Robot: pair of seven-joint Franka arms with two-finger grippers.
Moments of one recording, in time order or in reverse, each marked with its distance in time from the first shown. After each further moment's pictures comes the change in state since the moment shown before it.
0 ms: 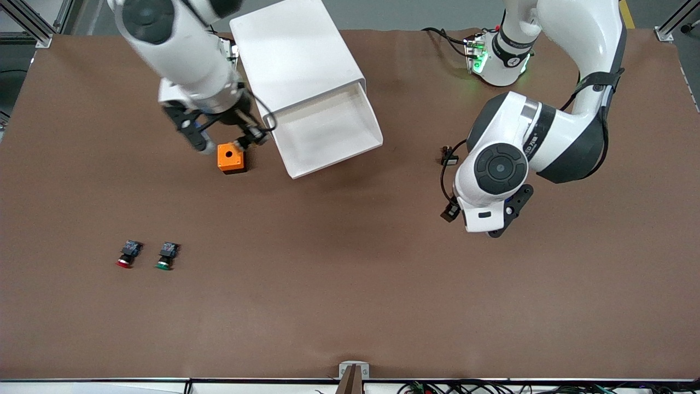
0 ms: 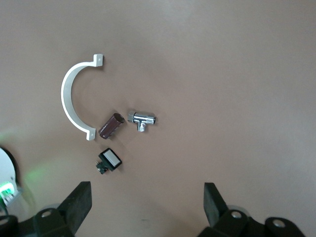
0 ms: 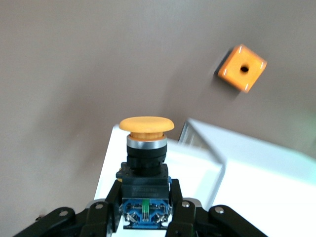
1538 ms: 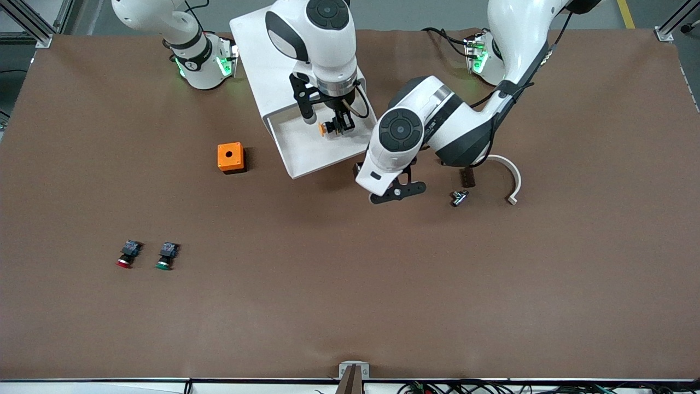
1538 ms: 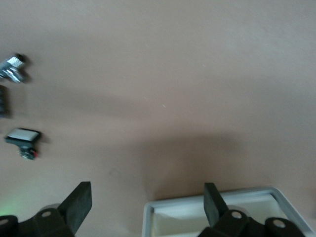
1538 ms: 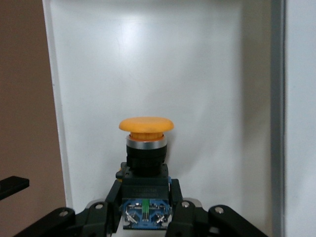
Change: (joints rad) left arm -0.055 0.057 -0.238 -0.117 -0.084 0.272 0.311; right arm 0.305 0.165 -0.005 -0.072 -0.104 0.278 0.654
